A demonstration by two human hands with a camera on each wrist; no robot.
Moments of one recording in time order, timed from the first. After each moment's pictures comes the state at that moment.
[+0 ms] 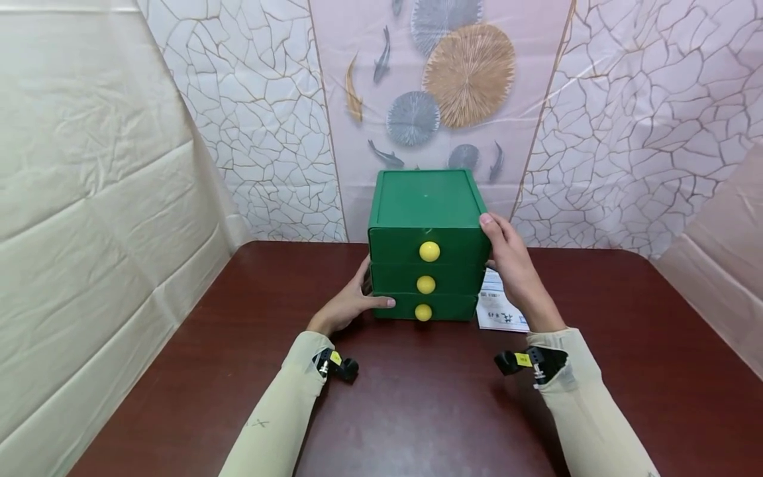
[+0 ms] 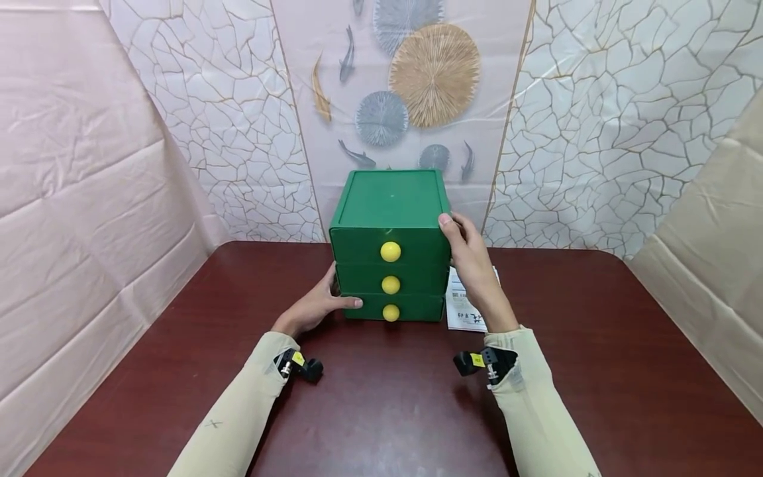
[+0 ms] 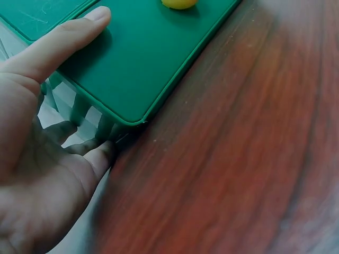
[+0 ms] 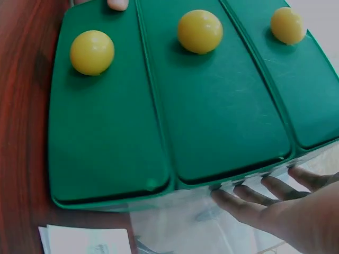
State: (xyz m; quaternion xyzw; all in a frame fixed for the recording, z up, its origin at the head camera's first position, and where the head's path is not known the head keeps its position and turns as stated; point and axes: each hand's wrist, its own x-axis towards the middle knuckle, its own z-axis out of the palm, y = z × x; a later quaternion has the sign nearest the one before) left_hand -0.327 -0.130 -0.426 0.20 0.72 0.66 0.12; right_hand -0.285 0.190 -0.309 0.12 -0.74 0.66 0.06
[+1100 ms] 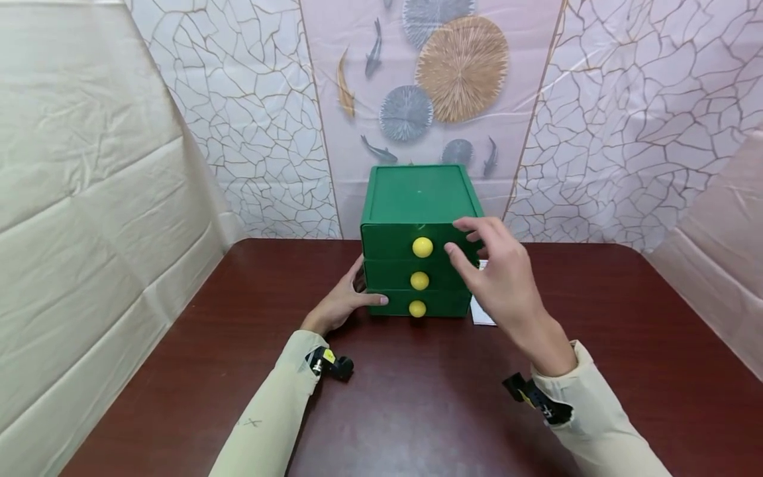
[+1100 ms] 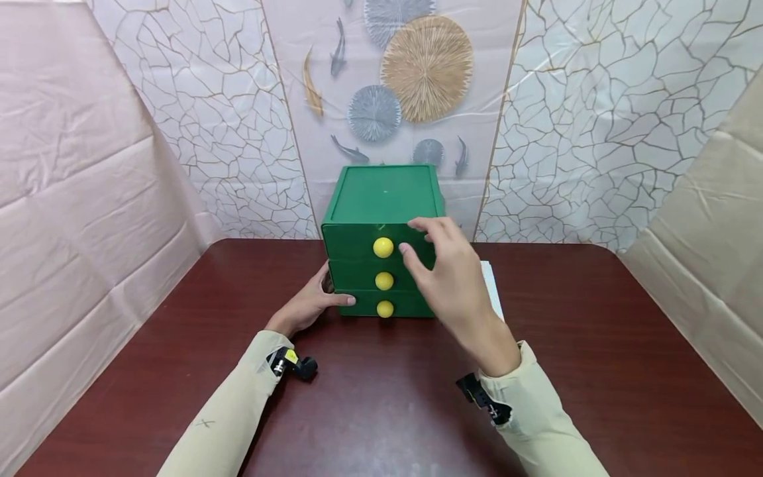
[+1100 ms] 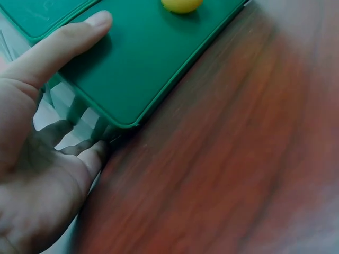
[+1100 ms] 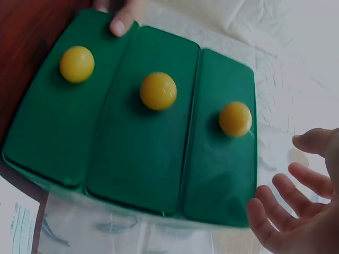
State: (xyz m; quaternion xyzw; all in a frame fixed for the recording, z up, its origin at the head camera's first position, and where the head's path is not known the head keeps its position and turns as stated) left_hand -0.324 -0.128 -0.428 0.19 0.70 0.68 0.11; right_hand -0.215 0.157 -0.283 0.23 -0.83 0.38 0.35
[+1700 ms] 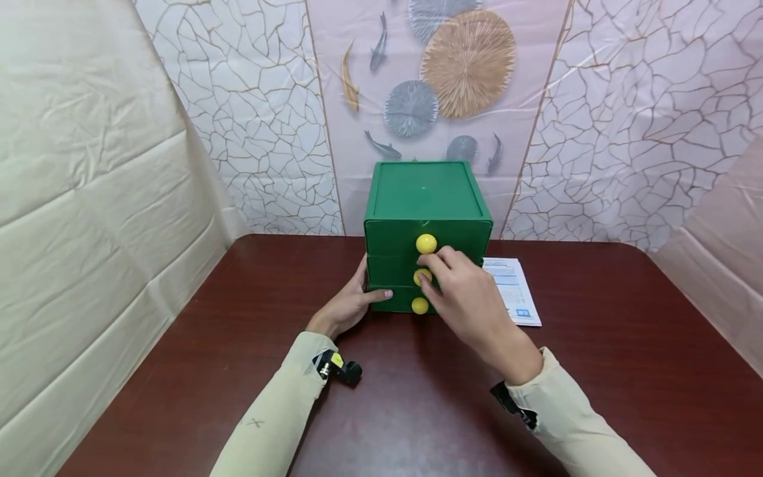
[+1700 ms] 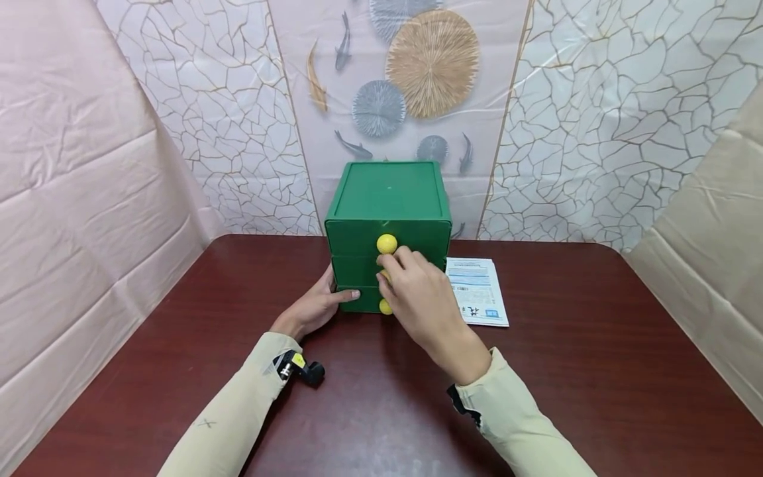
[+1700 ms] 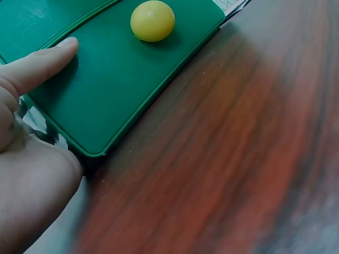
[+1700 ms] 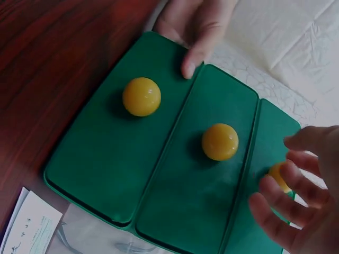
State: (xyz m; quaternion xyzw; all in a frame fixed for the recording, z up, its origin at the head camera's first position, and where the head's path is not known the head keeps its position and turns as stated) left_hand -0.313 -0.113 -0.429 0.22 0.63 0.73 0.13; right_hand -0.218 0.127 -0.320 0.32 -0.86 0.18 0.36
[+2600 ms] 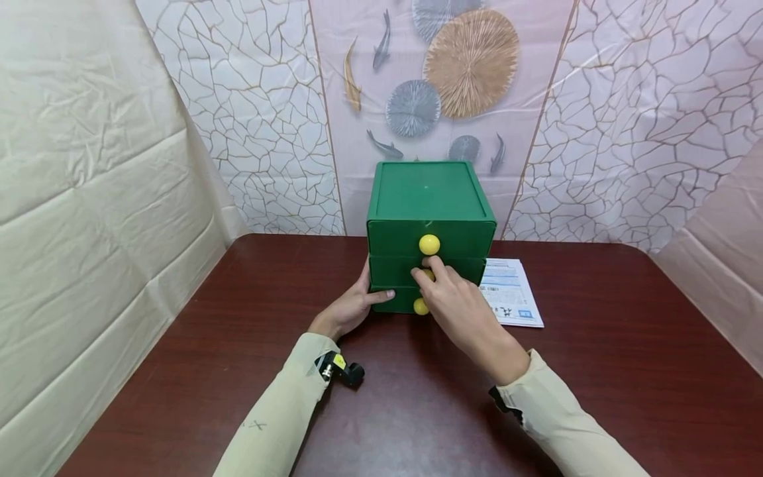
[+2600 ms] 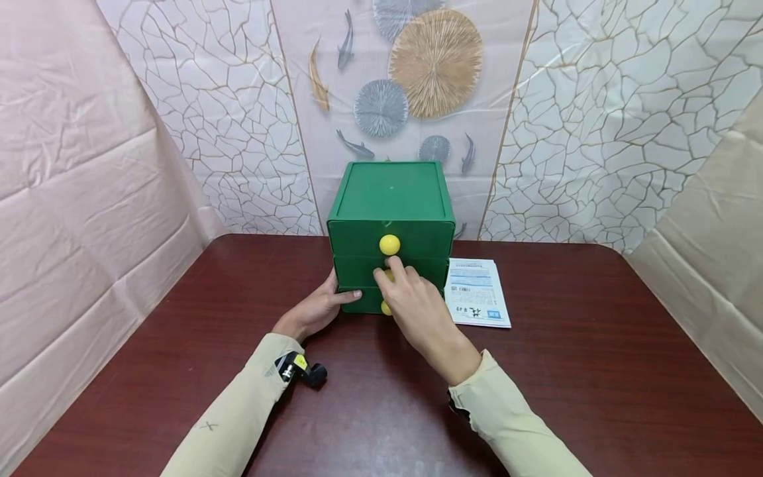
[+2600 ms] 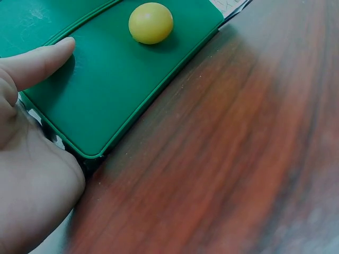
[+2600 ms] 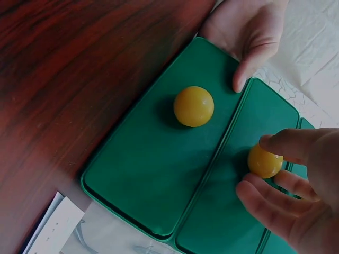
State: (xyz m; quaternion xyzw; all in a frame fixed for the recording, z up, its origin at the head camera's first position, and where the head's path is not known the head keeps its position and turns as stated) left_hand -0.311 -0.111 -0.430 0.22 0.64 0.72 0.15; right_hand -0.229 0.118 -0.348 0.34 -0.88 0.05 0.32
